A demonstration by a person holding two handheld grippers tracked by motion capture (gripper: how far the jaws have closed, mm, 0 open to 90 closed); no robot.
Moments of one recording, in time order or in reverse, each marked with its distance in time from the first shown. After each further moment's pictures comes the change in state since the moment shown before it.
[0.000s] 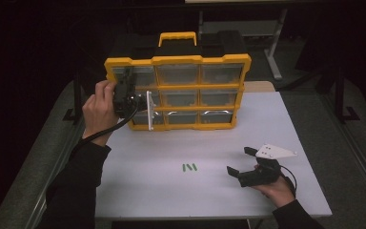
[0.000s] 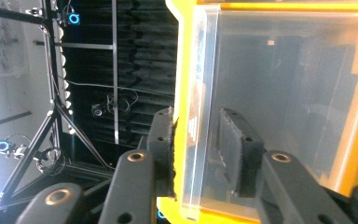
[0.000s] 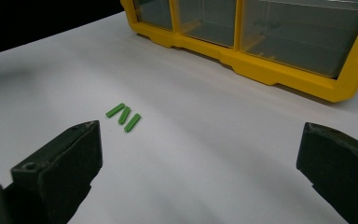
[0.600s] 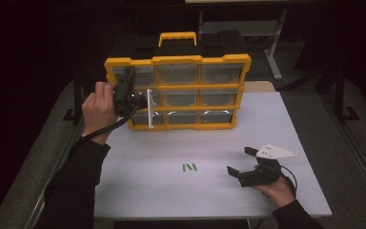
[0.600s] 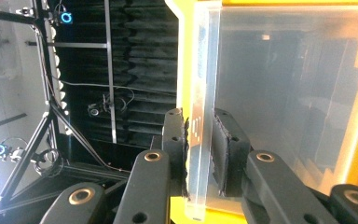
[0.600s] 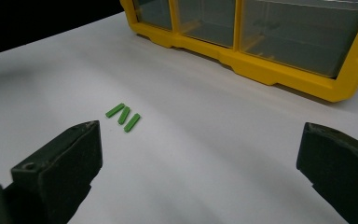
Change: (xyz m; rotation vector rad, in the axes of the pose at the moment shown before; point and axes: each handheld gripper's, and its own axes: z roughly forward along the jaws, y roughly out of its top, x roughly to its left) left arm 0.005 0.002 0.002 0.018 -0.030 0.032; right arm 0.000 0.000 -0.001 -0.001 -0.002 0.003
